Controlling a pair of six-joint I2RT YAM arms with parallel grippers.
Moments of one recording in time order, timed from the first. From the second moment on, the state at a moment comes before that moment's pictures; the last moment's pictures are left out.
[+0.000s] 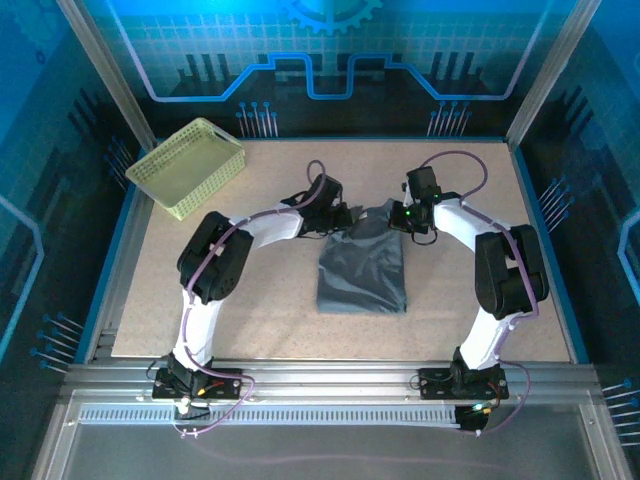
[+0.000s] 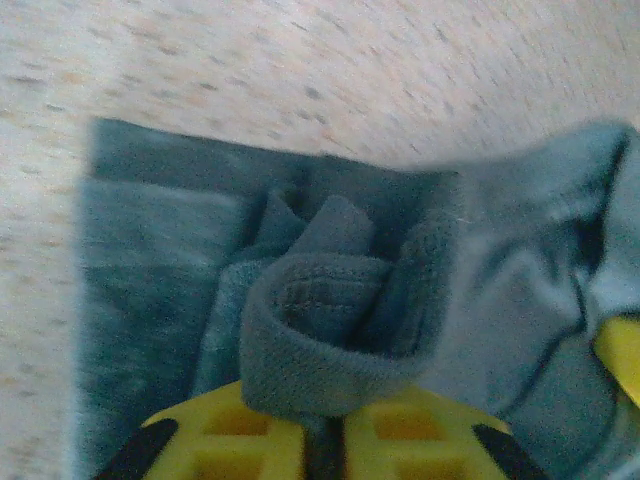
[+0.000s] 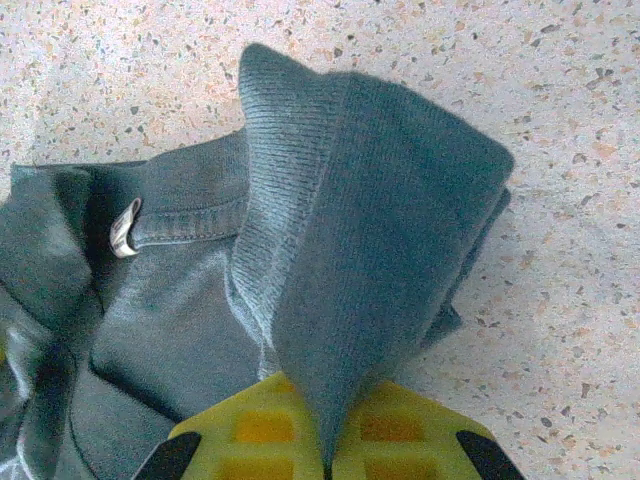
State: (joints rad) left arm -0.60 2.11 1.47 -0.21 0.16 -0.76; right arm 0.21 1.79 1.17 -0.45 -0.15 0.41
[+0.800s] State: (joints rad) left arm -0.60 2.16 1.61 -0.41 -0.03 -0.69; right arm 0.21 1.79 1.17 -0.45 -0.15 0.41
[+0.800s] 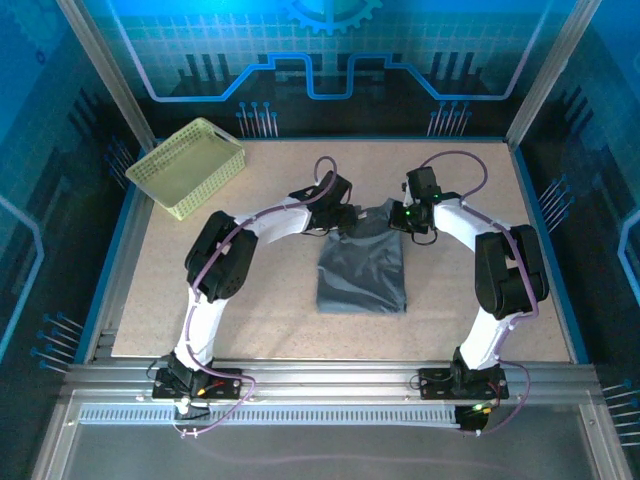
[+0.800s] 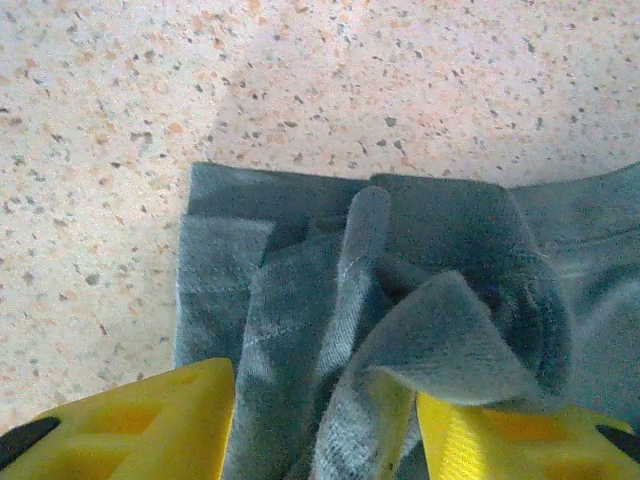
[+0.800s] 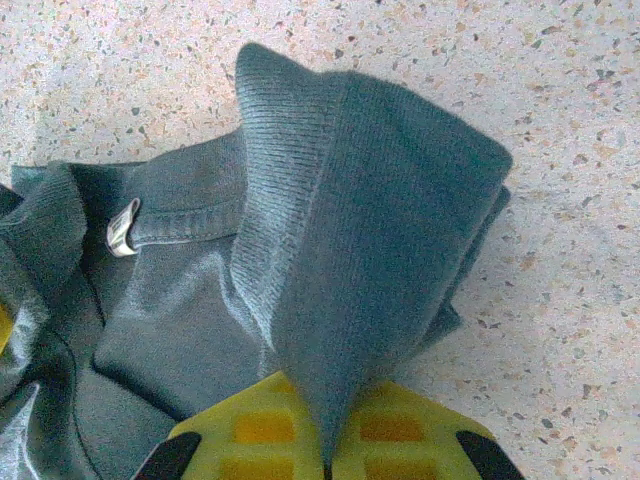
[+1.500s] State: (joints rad) left arm -0.59 2.32 1.79 -0.50 -0.09 -0.70; right arm 0.21 1.79 1.16 -0.44 -0.15 0.41
